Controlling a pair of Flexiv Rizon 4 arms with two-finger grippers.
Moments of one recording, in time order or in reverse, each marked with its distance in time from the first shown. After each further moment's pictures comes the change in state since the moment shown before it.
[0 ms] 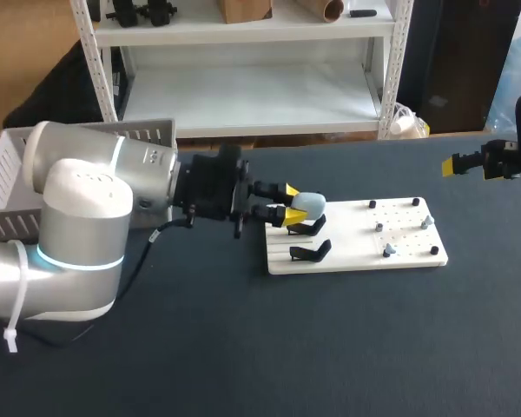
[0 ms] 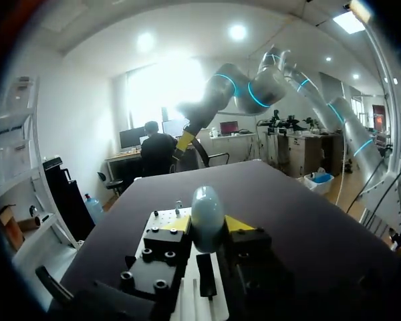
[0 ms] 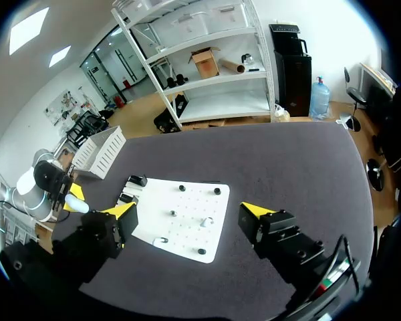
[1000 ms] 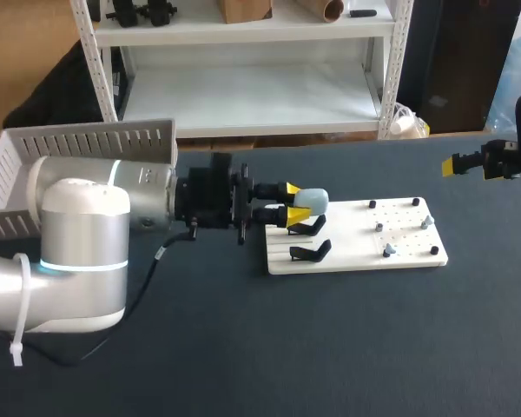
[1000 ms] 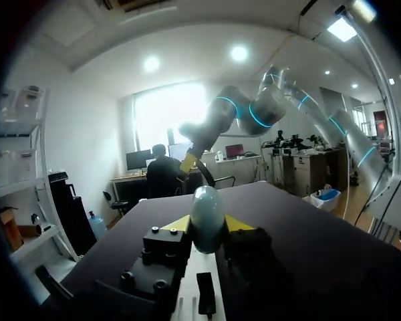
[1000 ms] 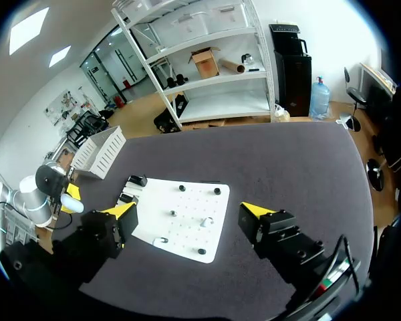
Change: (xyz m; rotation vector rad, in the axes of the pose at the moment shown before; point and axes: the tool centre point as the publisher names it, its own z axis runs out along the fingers) left arm -0.013 -0.002 0.004 -0.048 -0.175 0.006; right arm 0.000 0.000 0.000 0.000 0.000 0.000
